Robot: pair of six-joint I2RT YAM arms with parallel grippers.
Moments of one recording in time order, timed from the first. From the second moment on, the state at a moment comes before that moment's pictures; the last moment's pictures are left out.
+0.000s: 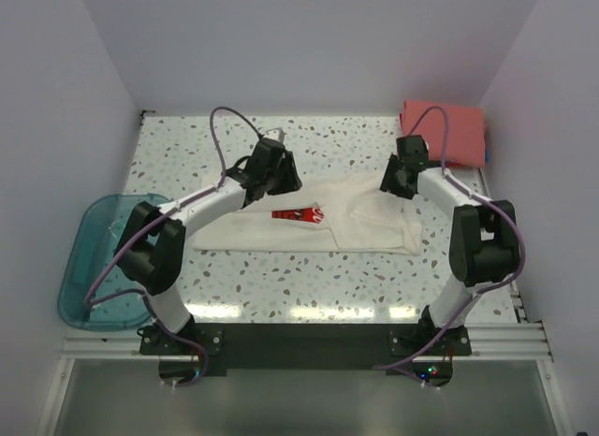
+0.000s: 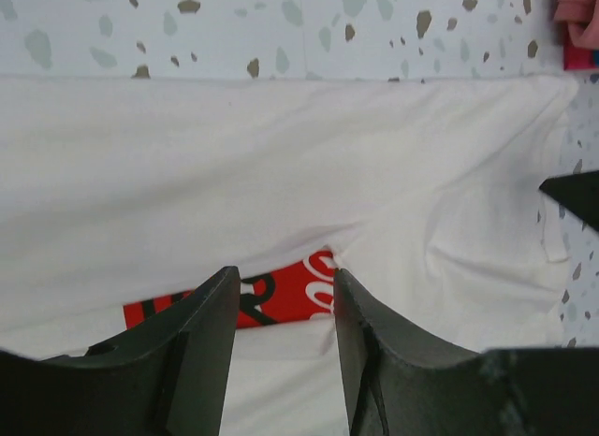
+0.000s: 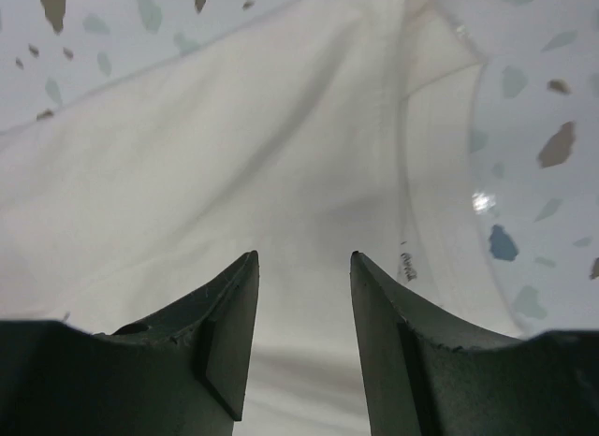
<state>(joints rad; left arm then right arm) -0.57 1.72 1.20 -0.21 -0.06 -0.65 0.12 1.74 1.21 -0.42 0.16 0.44</state>
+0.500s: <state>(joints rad) -0.57 2.04 1.38 -0.17 0.11 -0.58 0.16 1.61 0.91 -0.34 0.07 0.50</state>
